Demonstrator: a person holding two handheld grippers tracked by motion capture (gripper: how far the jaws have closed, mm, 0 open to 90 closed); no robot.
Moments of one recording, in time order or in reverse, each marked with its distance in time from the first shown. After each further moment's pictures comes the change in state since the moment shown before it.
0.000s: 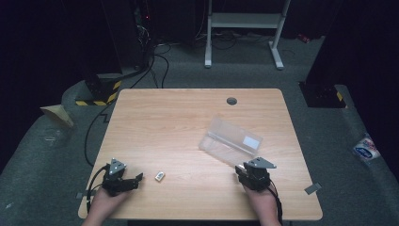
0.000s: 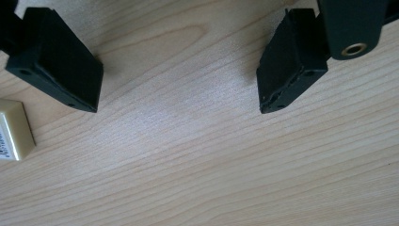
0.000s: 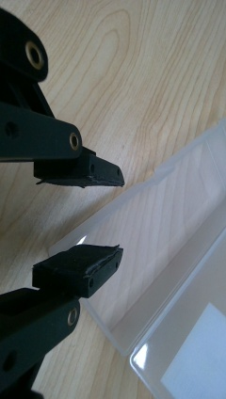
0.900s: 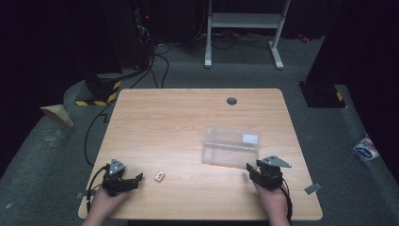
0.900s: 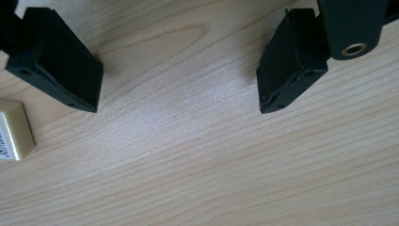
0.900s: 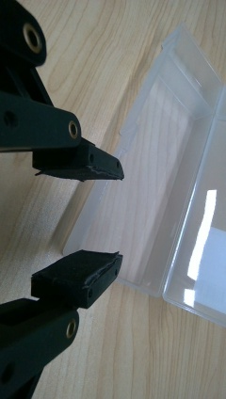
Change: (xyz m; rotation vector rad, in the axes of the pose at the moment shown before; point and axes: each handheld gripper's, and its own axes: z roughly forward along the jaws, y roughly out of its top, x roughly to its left) left arm 0.000 0.000 0.000 0.000 0.000 0.000; right arm -0.032 -0.003 -0.015 -0.033 -0.052 0.069
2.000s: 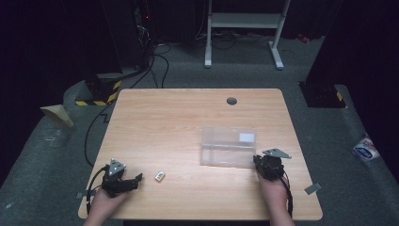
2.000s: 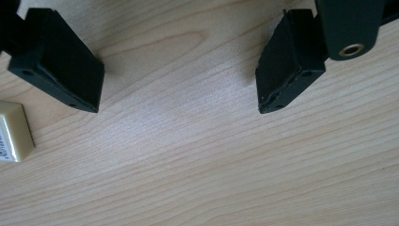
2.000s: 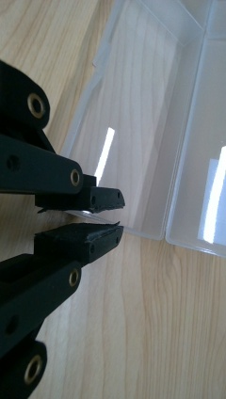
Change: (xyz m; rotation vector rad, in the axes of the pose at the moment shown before) left arm -0.001 -0.002 -0.003 -0.001 0.012 -0.009; right arm -0.018 0.012 0.024 0.038 -0.069 0.052
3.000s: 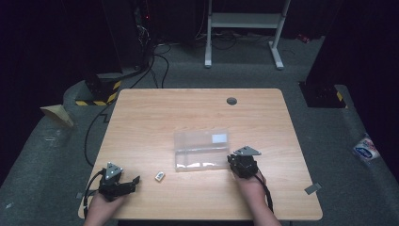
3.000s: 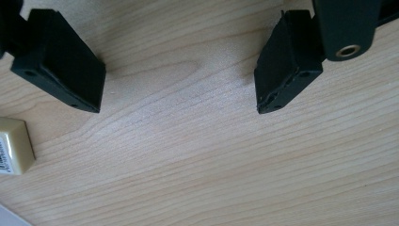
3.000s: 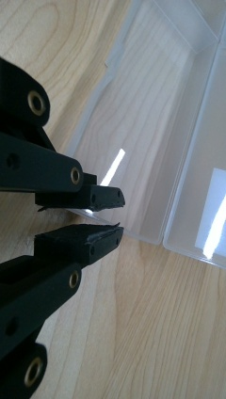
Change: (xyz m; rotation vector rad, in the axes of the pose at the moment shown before) left arm 0.000 -0.009 -0.009 -0.005 0.017 -0.020; right arm 0.073 0.015 0.024 0.010 0.133 -0.169
